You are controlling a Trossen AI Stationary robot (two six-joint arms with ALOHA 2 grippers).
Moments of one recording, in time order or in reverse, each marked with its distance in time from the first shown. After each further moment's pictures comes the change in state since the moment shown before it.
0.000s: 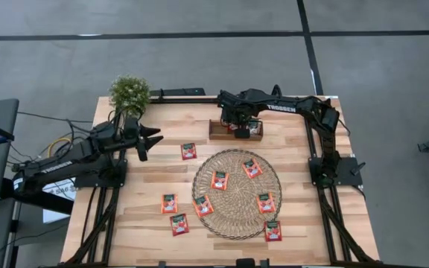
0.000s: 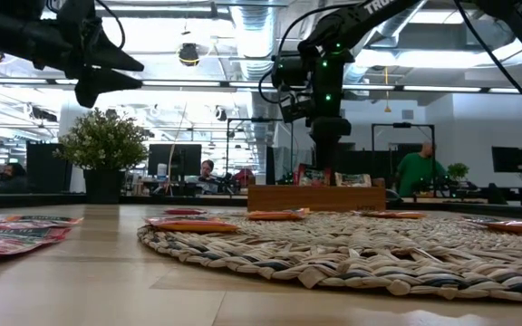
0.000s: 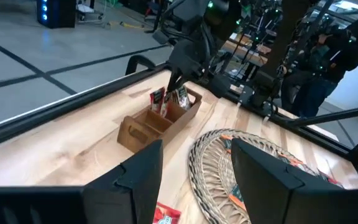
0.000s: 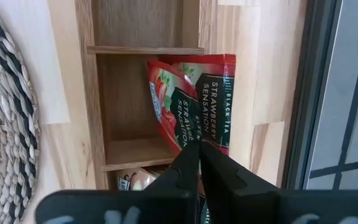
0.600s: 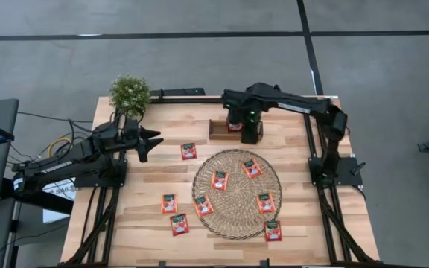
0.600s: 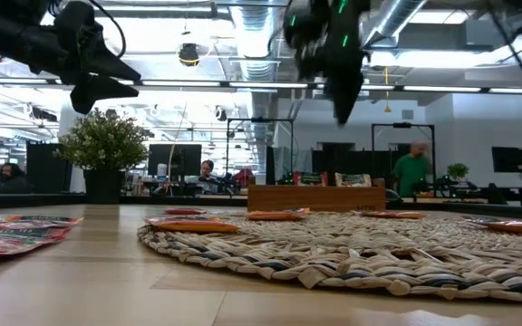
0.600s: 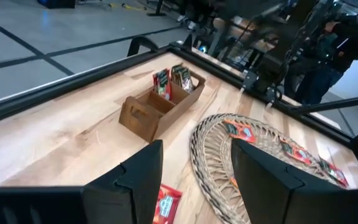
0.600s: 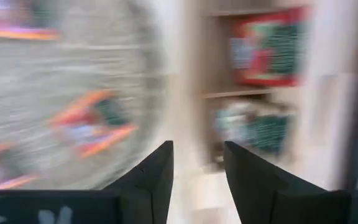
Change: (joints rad) left arm 0.000 0.000 -0.001 -0.069 0.010 -0.016; right arm 0.083 -0.111 0.174 -0.426 -0.225 0.192
